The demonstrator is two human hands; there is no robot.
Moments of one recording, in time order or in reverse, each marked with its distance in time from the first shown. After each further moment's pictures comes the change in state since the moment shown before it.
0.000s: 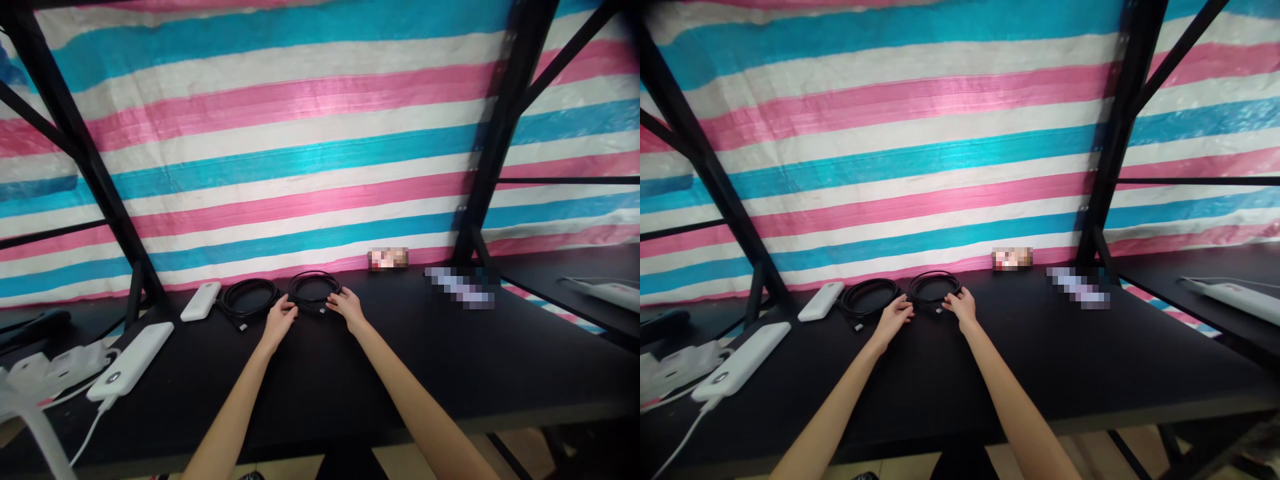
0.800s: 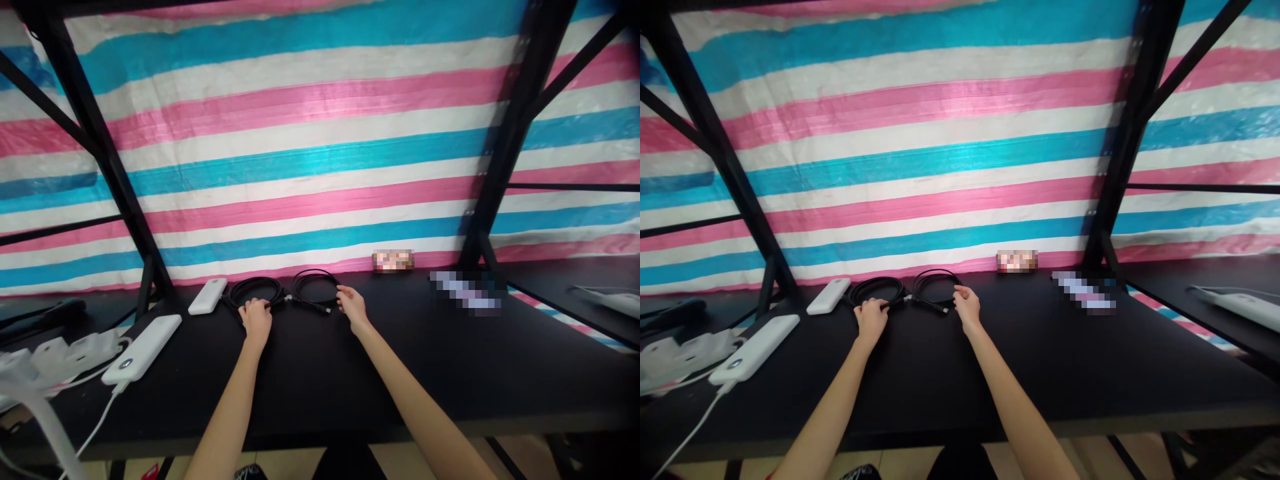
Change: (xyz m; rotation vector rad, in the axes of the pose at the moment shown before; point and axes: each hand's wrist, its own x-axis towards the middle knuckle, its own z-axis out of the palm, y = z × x) left_hand 0.014 -0.021 -0.045 1.112 0.359 0.119; right_hand -0.001 0.003 -0.006 -0.176 0.034 -0.169
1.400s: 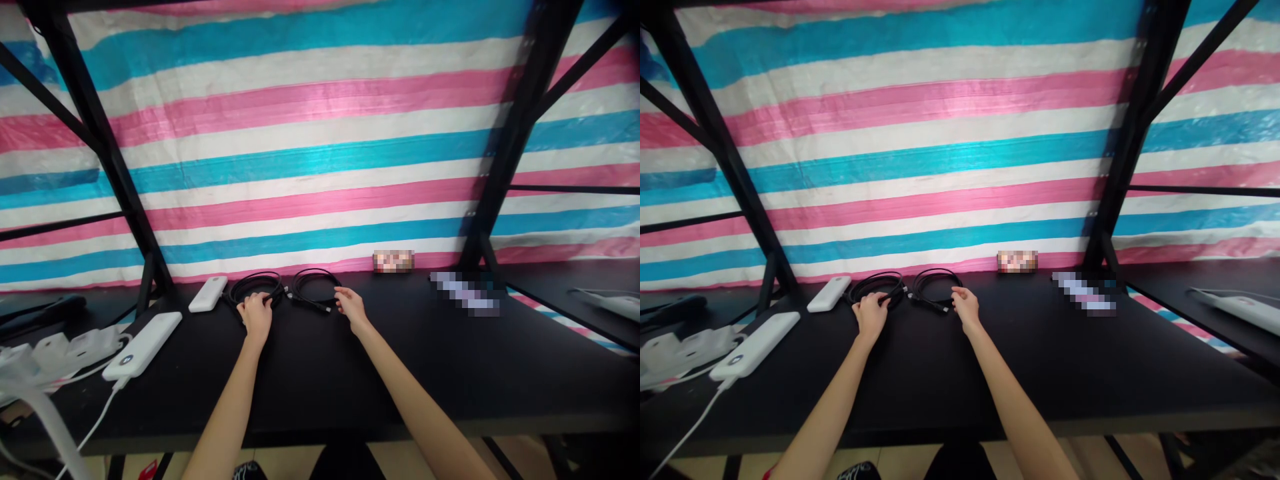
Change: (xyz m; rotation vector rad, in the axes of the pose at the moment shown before) left_hand 0.000 0.003 -0.005 -0.115 0.133 -0.018; right_hand -0.002 -0.002 0.001 -0.024 -0.050 0.049
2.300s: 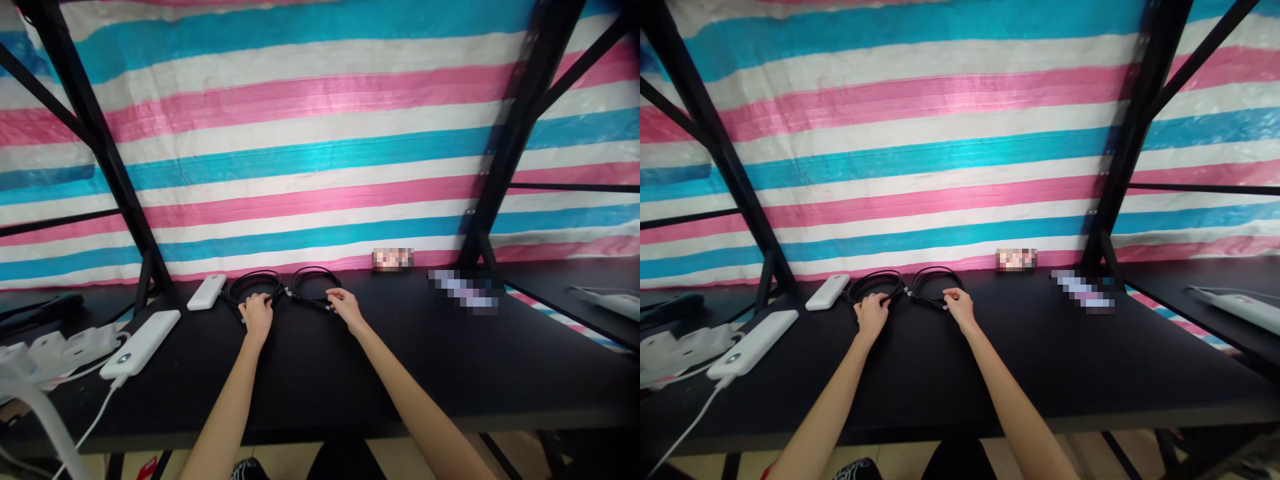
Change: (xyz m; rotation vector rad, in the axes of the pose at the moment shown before) left_hand -0.001 0.000 0.005 0.065 -0.100 -0.020; right_hand -0.002 0.007 0.002 -0.263 -0.116 -0.157
